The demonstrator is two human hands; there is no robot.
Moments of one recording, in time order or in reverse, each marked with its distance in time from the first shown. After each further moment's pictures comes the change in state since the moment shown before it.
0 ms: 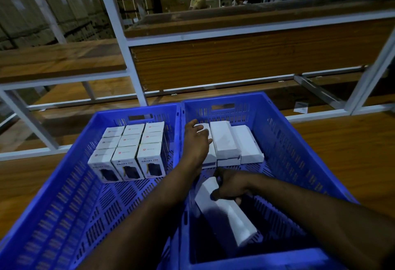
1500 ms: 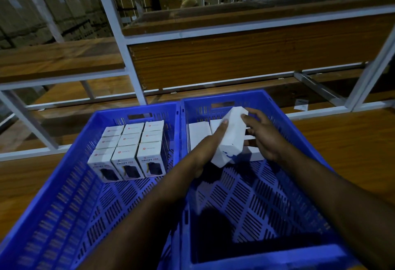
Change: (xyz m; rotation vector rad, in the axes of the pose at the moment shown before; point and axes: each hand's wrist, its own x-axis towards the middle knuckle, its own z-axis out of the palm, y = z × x) left_hand -0.016 0.005 -0.001 0.241 -0.491 -0.168; right_hand -0.009 0.034 -0.076 1.232 0.616 -0.377
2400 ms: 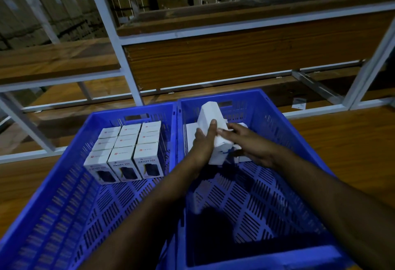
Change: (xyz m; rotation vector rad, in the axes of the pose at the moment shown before) left_hand 0.017 -0.015 0.002 0.046 0.181 0.048; right_hand -0.021 -0.003 0.018 -0.205 -0.335 0.134
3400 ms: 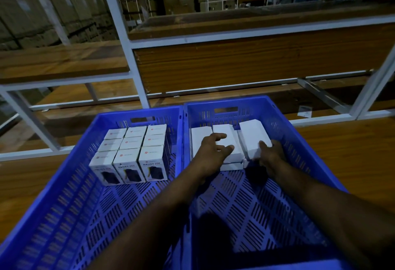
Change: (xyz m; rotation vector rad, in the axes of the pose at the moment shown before) left_hand -0.001 -0.004 -0.005 0.117 -0.014 0.142; right_hand 0.074 0.099 -0.059 0.034 0.872 0.173
